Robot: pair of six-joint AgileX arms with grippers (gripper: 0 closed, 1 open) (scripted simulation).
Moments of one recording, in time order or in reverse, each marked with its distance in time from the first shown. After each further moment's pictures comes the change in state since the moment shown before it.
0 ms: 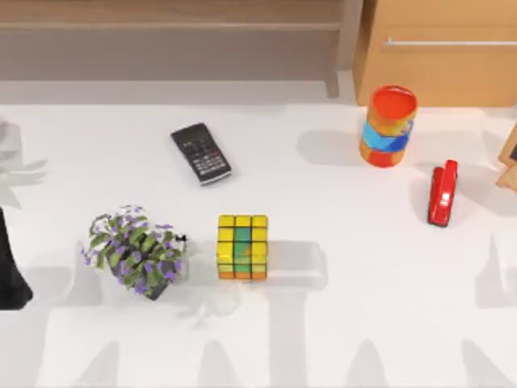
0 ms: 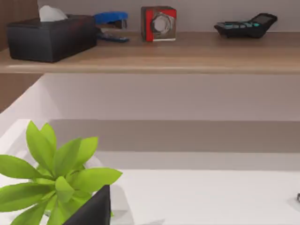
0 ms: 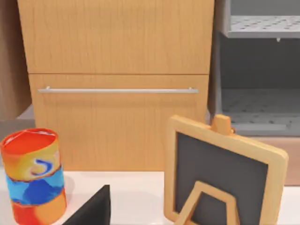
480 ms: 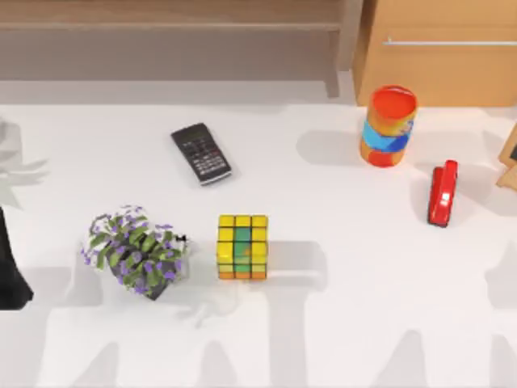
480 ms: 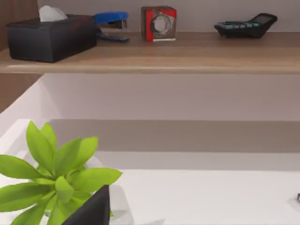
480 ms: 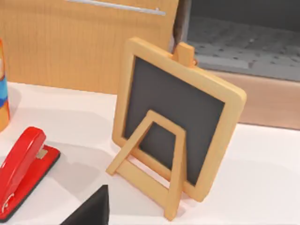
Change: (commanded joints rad) left arm 0.000 0.000 0.000 0.000 0.000 0.000; right arm -0.088 0.224 0.137 -0.141 -0.005 -0.171
